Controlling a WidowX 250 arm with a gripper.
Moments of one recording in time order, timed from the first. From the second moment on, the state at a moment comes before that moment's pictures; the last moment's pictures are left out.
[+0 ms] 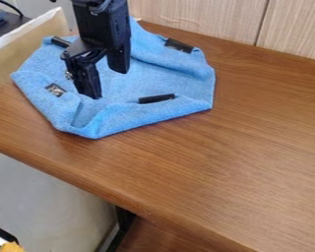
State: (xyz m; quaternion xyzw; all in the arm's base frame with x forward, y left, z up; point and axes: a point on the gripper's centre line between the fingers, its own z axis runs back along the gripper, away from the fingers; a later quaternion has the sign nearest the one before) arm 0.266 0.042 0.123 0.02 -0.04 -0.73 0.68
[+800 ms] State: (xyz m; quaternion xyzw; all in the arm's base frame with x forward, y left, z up) arm 0.293 0.086 0.110 0.02 -0.02 -0.68 0.73
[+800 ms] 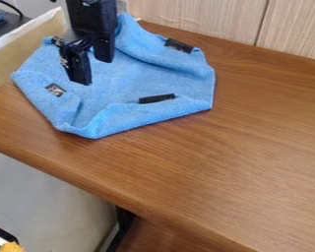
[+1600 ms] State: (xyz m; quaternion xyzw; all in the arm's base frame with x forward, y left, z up) arm 0.320 0.108 0.062 0.02 -0.02 -0.67 0.74
